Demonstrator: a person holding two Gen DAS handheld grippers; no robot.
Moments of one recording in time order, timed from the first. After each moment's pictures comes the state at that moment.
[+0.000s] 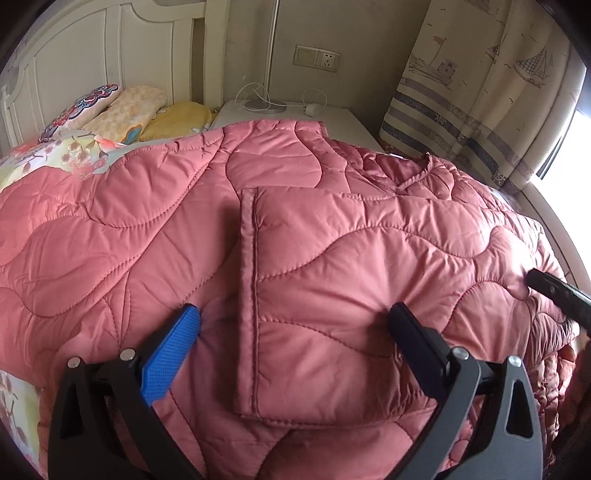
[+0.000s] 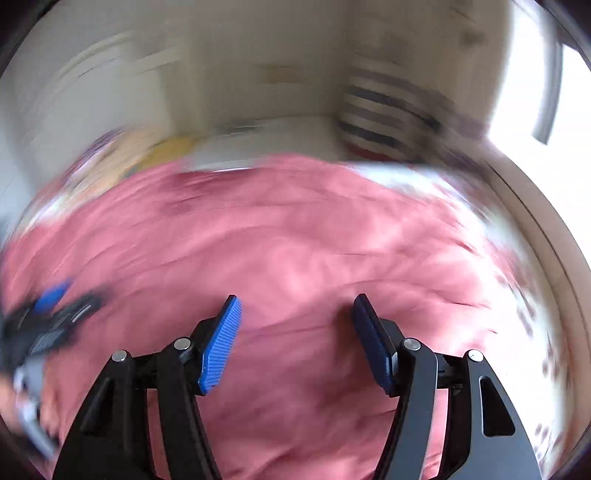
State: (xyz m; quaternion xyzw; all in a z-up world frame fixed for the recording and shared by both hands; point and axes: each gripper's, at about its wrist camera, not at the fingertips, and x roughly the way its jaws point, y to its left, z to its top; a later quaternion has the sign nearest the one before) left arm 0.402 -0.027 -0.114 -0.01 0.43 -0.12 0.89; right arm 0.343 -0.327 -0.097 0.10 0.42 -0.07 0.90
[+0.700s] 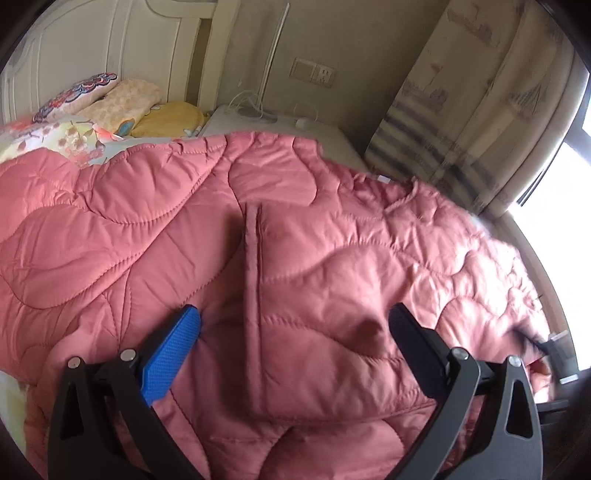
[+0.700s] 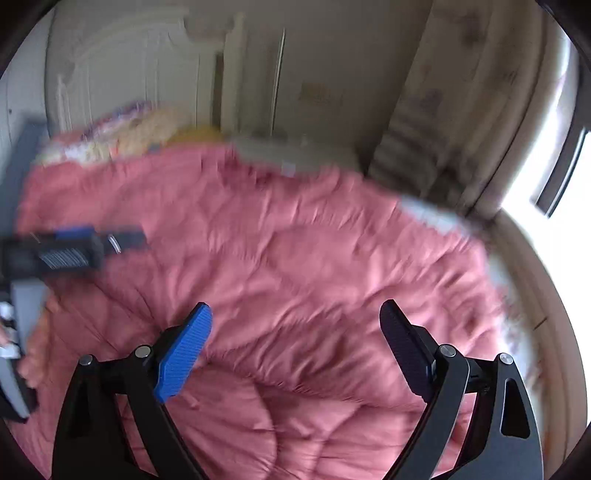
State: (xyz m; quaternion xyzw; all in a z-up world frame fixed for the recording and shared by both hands) left arm 0.395 -0.003 -0.107 -0.09 0.40 -0.16 0.90; right arm 0.321 -0.233 -0.106 -0.05 0.40 -0.03 0.91
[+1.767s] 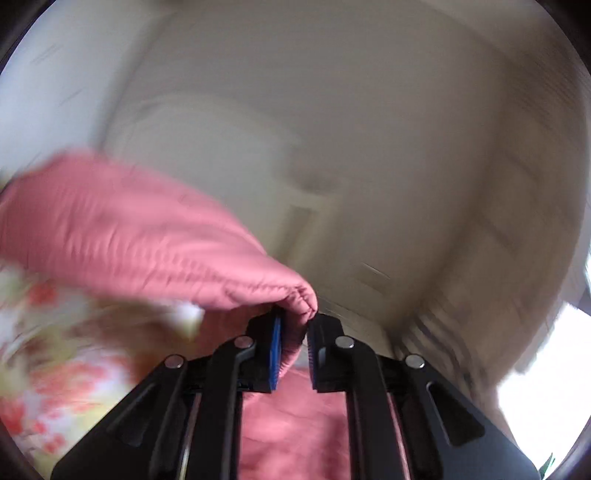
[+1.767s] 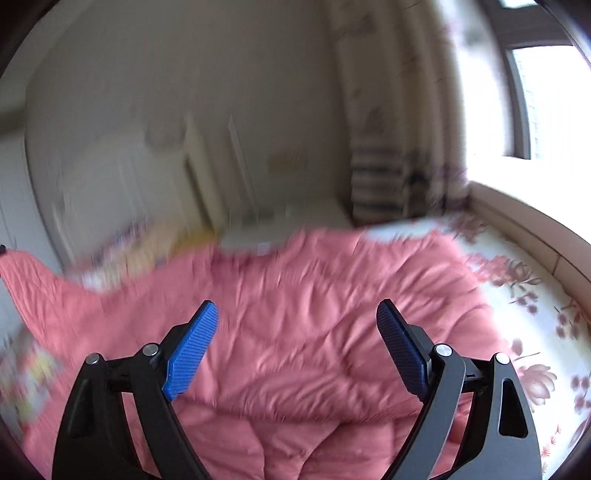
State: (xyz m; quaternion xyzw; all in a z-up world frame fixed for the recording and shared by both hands) left arm 0.293 0.100 0.064 -0.16 0.11 -0.05 0.98; right arm 0.264 -0.300 -0.070 0.15 0.20 -0.04 0.97
